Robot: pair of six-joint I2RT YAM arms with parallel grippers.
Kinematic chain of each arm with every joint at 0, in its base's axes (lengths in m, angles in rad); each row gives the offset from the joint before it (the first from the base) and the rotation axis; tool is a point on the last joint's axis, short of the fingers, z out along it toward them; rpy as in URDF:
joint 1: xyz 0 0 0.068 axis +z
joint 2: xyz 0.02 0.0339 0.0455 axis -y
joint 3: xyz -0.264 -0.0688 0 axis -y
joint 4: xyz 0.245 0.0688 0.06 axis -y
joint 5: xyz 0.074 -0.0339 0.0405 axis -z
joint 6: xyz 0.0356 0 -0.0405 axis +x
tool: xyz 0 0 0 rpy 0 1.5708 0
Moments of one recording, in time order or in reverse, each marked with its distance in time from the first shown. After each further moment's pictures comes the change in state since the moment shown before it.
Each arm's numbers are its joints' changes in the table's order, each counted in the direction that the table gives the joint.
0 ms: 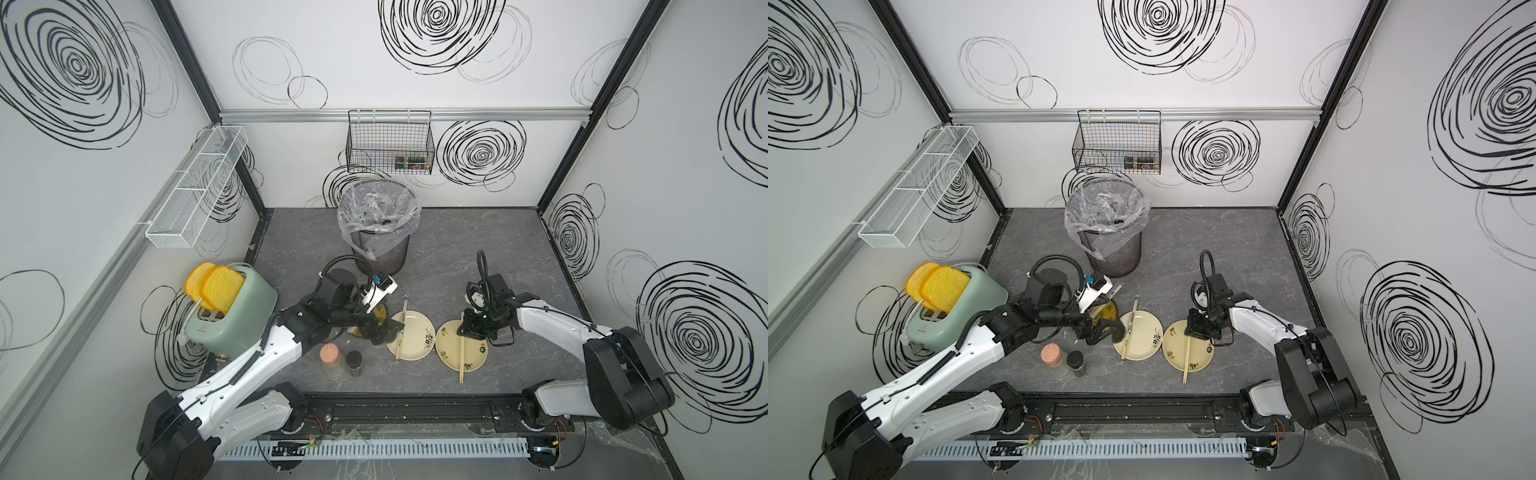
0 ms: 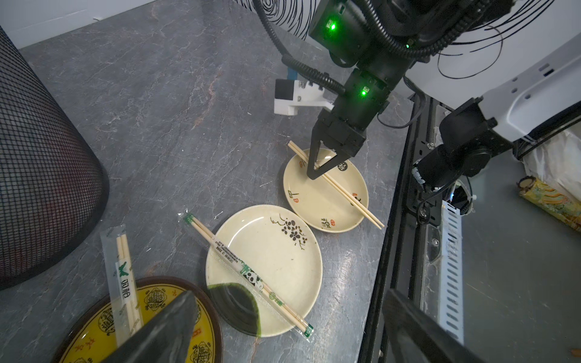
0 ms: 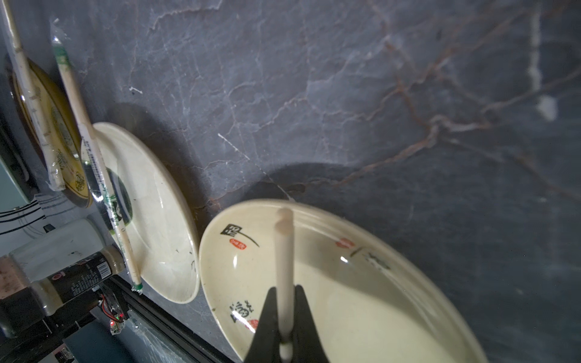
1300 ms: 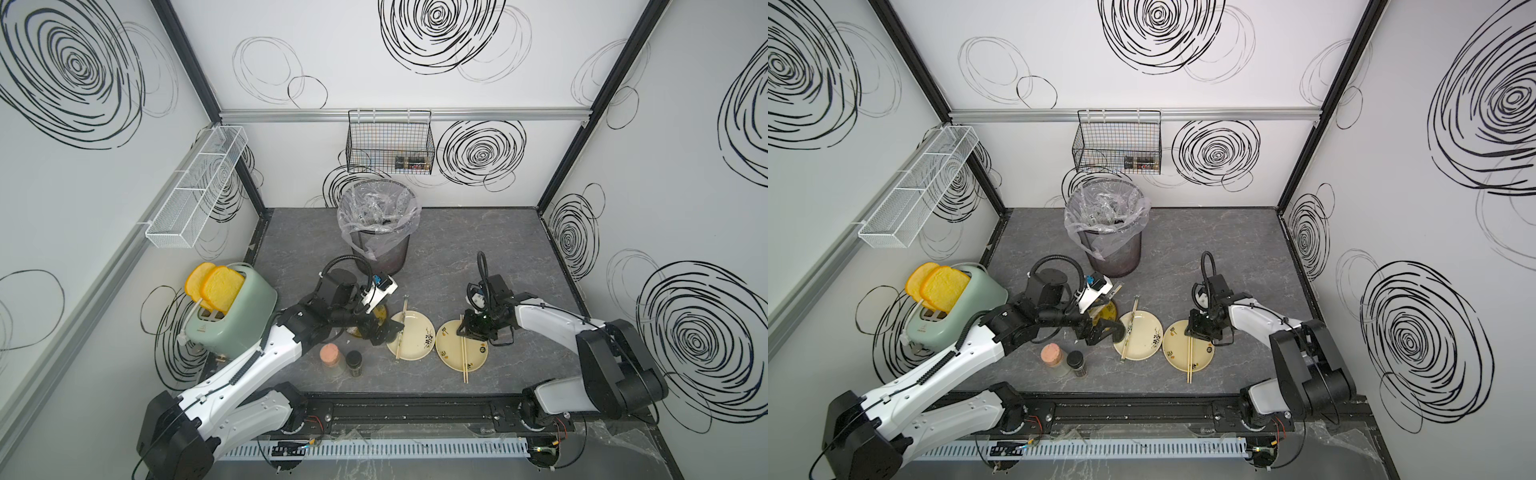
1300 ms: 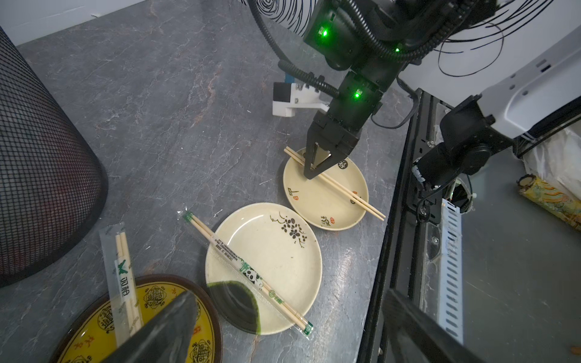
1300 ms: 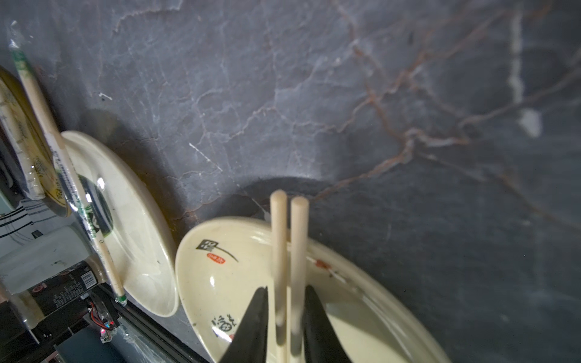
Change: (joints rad) left arm 0.000 0.000 0.000 -0.012 0.001 0.002; right arm -0.017 -0.039 -0.006 0.019 0.014 -0.023
